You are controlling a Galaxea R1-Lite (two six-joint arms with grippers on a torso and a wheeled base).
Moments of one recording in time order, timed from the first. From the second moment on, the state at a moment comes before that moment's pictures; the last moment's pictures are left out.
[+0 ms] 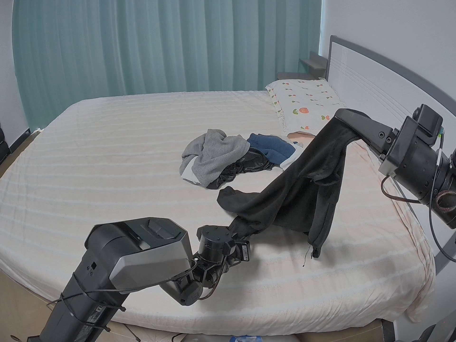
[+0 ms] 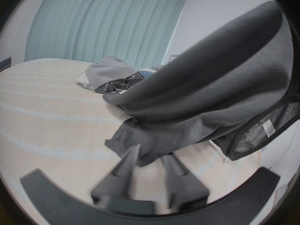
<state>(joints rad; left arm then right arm) -0.65 2.65 -1.09 -1.21 0.17 -0.39 0.59 1.40 -0.63 -1.01 0.14 0.66</state>
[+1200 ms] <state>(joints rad) -0.53 1.70 -1.07 -0.46 0.17 -0.65 0.40 1.62 -0.92 -1.02 0.09 0.66</state>
